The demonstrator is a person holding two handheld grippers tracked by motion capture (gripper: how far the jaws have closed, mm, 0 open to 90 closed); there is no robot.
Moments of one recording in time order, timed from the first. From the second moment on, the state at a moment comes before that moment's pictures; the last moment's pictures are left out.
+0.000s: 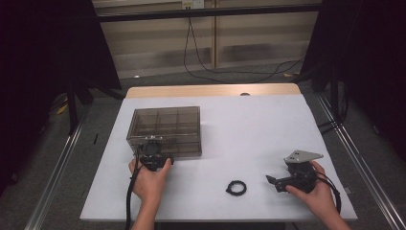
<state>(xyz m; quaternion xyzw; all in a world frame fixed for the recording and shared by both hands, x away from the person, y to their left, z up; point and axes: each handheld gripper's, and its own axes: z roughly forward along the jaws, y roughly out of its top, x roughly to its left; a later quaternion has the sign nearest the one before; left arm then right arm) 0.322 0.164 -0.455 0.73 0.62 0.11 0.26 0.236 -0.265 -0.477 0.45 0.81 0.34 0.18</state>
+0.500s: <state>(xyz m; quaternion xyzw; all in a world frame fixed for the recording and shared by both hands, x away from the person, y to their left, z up) 0.314 0.167 -0.458 0.74 0.61 0.11 0.26 0.236 -0.264 -0.477 0.44 0.81 0.34 0.18</state>
